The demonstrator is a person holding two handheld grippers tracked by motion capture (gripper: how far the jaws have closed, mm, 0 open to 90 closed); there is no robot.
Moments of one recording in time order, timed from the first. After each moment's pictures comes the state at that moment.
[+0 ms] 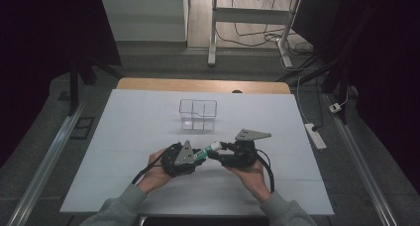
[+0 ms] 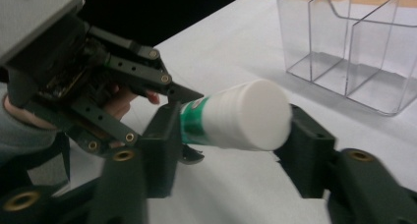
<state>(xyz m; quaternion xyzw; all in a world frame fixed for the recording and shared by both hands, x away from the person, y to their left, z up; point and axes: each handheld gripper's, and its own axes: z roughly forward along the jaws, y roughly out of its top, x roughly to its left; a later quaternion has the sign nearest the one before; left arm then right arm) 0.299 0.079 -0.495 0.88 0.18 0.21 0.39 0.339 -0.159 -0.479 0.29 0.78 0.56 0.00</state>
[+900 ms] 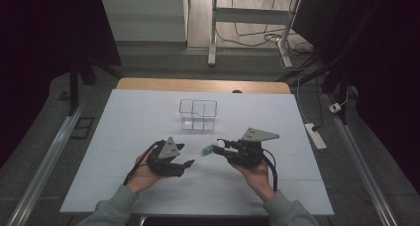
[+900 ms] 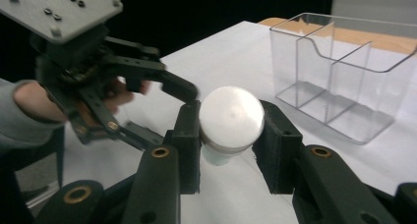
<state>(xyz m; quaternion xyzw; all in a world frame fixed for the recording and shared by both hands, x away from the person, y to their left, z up) 0.292 0.127 -0.493 0.85 0.27 0.18 0.40 0.333 -0.171 -0.464 0.25 0.78 0.57 0.06</state>
